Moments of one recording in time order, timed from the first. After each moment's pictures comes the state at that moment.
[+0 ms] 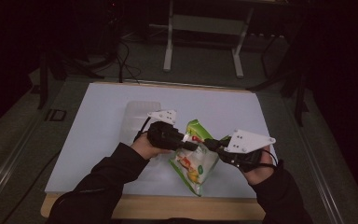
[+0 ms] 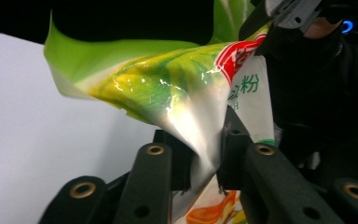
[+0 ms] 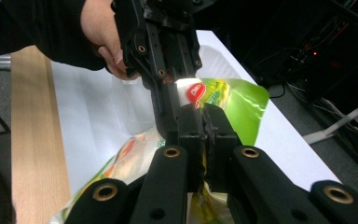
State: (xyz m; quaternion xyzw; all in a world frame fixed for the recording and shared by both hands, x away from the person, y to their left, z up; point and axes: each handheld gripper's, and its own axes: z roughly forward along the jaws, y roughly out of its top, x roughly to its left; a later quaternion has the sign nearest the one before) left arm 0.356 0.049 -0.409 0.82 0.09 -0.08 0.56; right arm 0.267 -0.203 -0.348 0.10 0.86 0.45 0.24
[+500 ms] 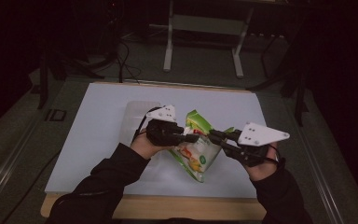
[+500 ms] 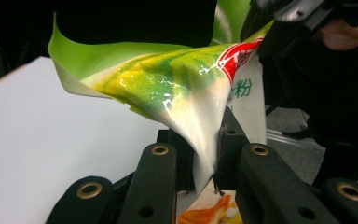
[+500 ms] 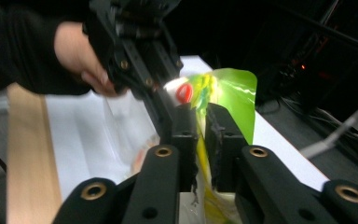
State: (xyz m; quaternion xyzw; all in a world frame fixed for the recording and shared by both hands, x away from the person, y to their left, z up) left arm 0.342 0.049 -0.382 0.82 0.11 0.01 0.56; right arm 0.274 -0.216 -0.338 0.14 0.82 0.51 0.23
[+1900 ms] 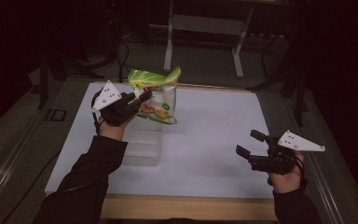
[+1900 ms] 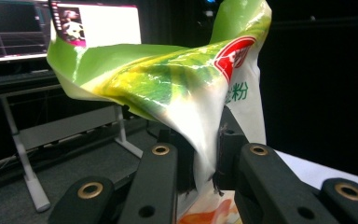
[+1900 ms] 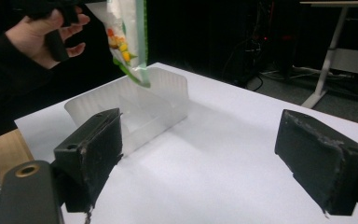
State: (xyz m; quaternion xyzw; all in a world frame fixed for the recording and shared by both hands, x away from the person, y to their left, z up) left arm 0.357 0.160 -0.369 0.66 0.27 0.29 0.64; right arm 0.275 -0.304 -0.386 0.32 0.73 0.58 0.18
